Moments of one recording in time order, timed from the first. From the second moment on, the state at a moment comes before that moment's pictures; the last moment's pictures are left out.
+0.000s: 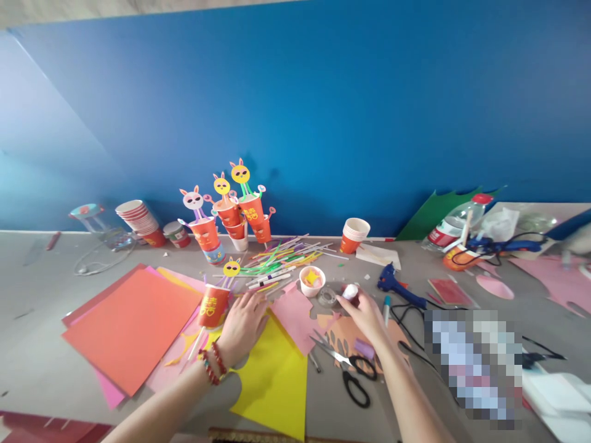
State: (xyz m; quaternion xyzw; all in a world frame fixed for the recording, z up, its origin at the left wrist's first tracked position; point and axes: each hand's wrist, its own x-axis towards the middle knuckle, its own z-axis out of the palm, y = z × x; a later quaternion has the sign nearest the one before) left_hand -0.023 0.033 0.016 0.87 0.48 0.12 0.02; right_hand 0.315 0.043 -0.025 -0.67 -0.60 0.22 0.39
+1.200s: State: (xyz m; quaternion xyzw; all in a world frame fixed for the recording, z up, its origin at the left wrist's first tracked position) left_hand 0.002 -0.015 0.016 0.88 0.44 0.09 0.12; right_hand 0.229 -0.035 0.024 -0.52 -0.79 0.05 0.34
